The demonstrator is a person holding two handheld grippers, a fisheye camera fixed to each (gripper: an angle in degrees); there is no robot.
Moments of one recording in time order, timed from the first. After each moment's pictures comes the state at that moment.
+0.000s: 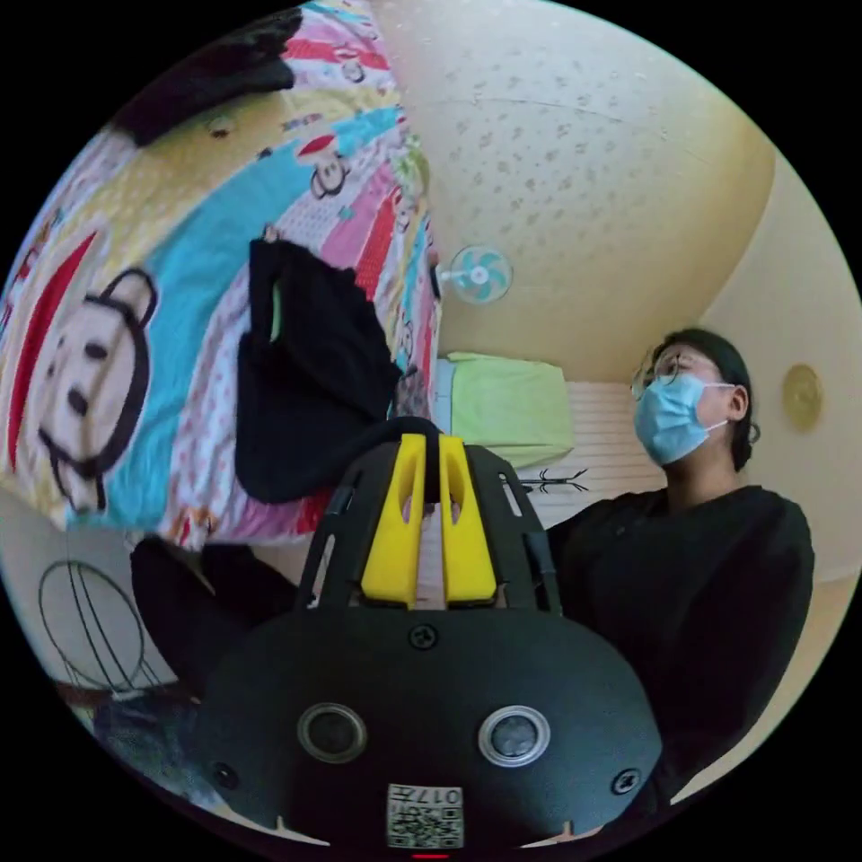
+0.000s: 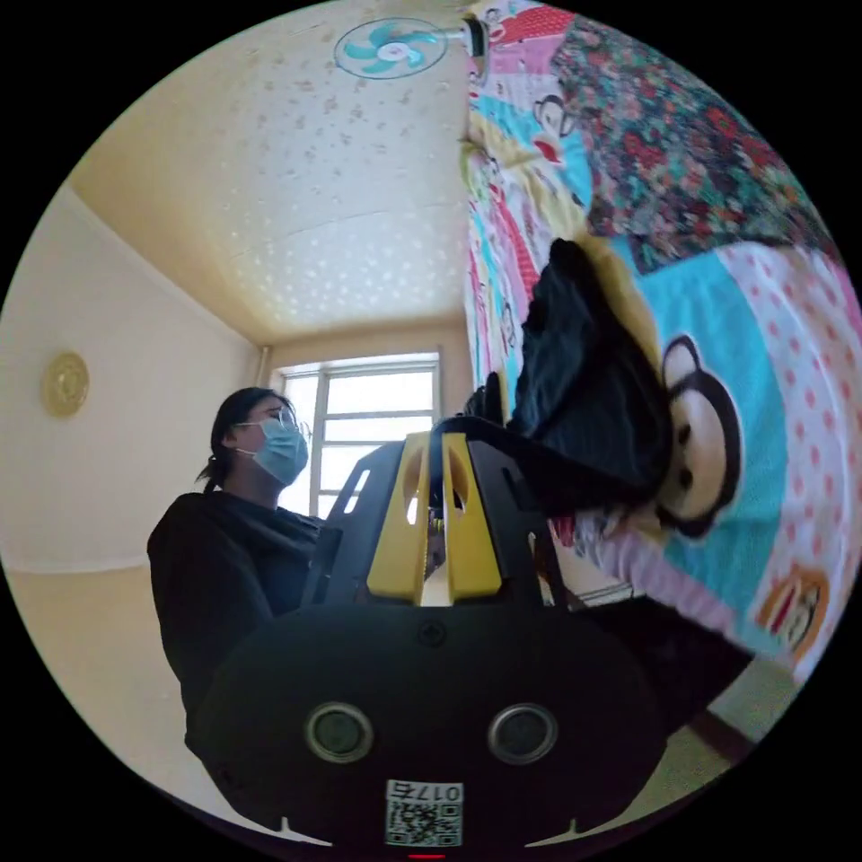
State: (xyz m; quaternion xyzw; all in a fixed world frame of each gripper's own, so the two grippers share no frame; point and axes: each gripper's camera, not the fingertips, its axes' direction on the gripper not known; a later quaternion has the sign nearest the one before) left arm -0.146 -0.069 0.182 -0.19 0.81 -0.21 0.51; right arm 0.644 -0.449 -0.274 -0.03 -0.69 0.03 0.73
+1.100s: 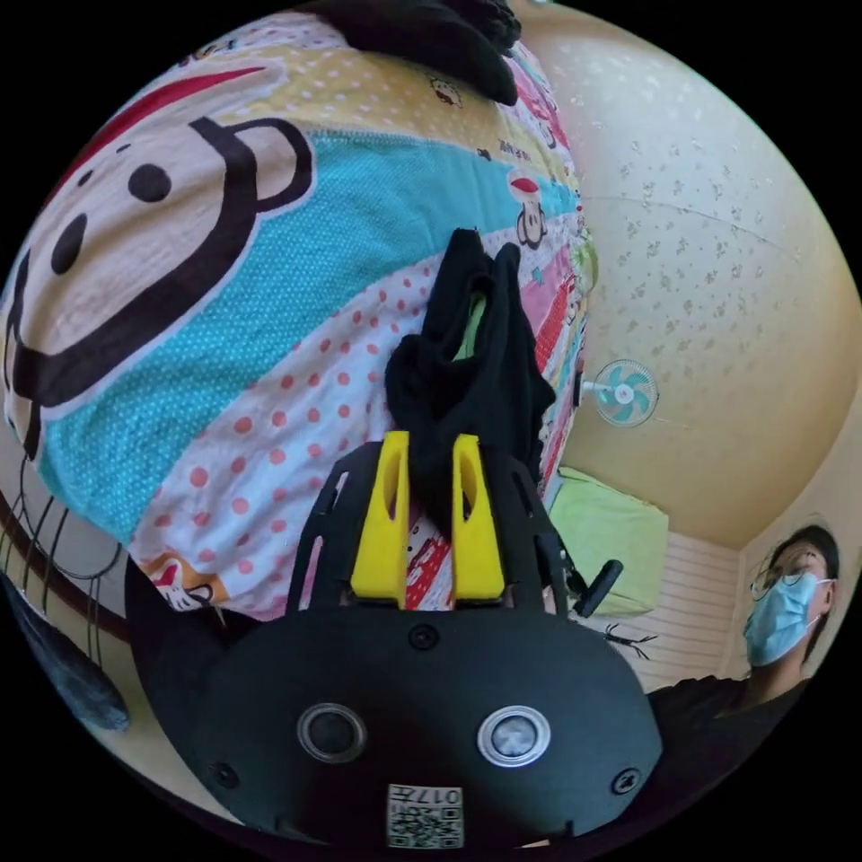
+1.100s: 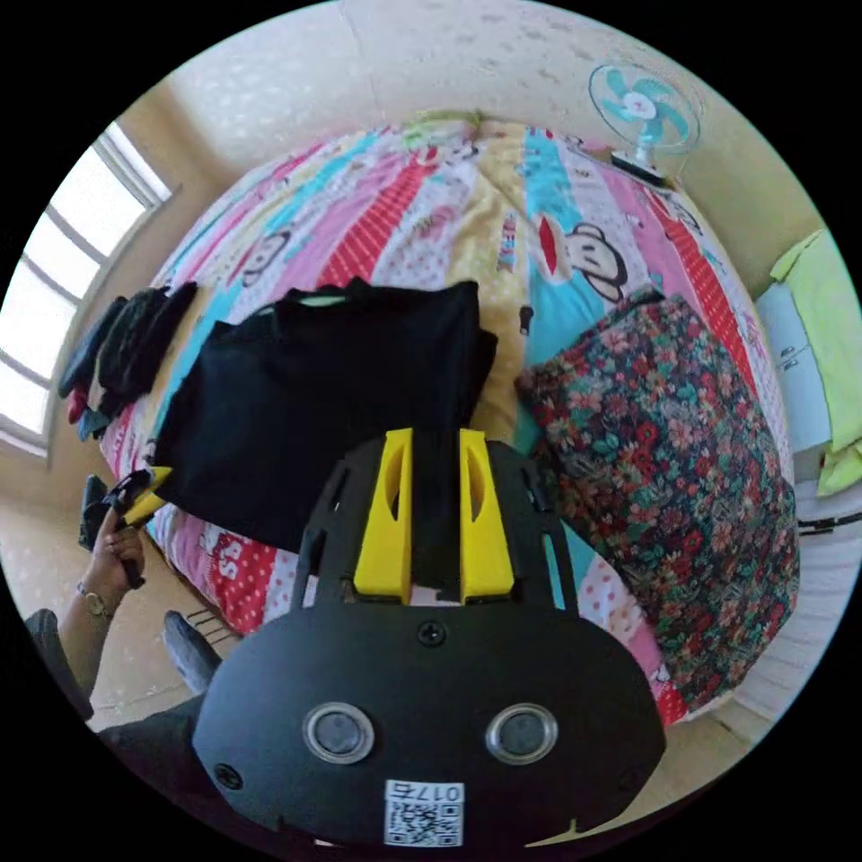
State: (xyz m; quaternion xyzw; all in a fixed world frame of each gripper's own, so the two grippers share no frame) left arm 0.019 -0.009 0.221 -0.30 0.62 -0.40 0.60; right arm 0.404 -0.476 -0.297 0.05 -0.11 -0.24 0.96
